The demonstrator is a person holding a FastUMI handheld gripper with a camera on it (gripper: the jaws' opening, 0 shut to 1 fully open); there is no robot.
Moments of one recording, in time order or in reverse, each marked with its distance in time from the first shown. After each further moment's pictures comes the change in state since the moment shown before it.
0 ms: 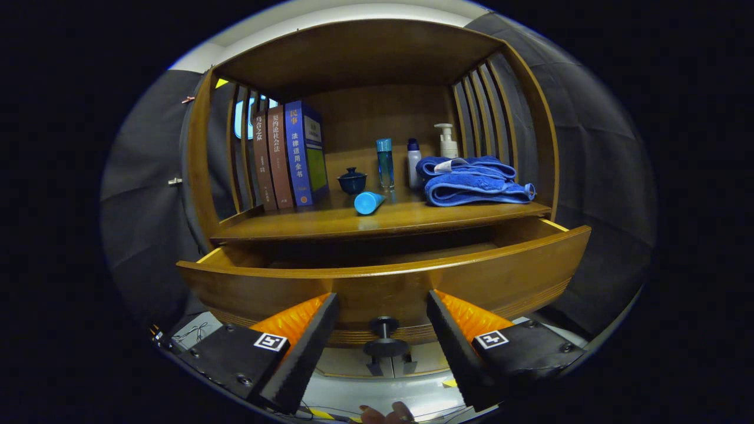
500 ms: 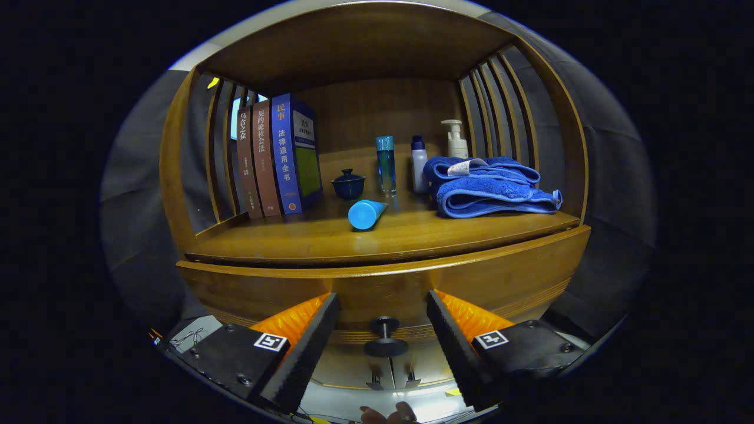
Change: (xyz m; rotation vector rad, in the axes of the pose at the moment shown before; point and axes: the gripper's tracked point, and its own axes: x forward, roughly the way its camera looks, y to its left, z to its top) arm 0.052 0.000 0.012 -0.003 -0.009 -0.001
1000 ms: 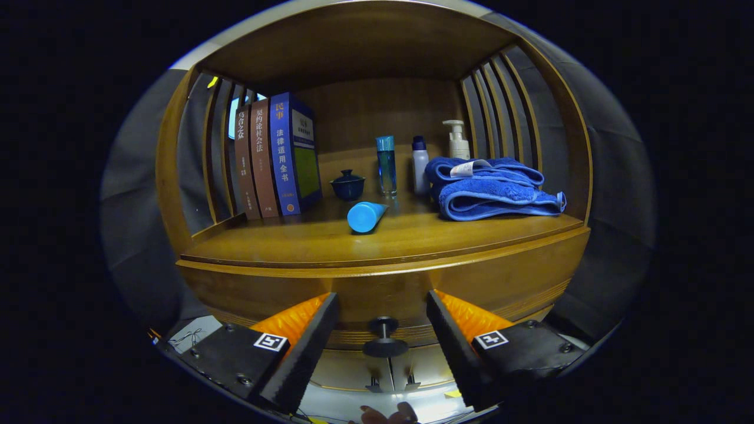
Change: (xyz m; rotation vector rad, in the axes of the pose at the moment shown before) arm 0.002 0.000 0.002 -0.008 -0.001 -0.006
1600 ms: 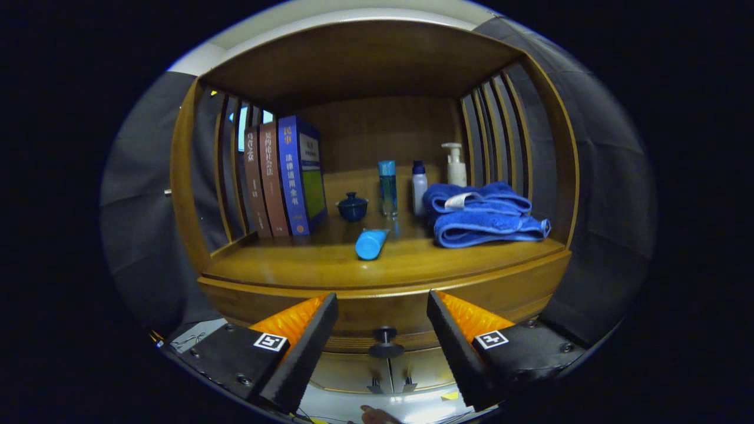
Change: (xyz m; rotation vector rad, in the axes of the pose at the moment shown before) arm -0.040 0.006 0.056 0.001 -0.069 0.017
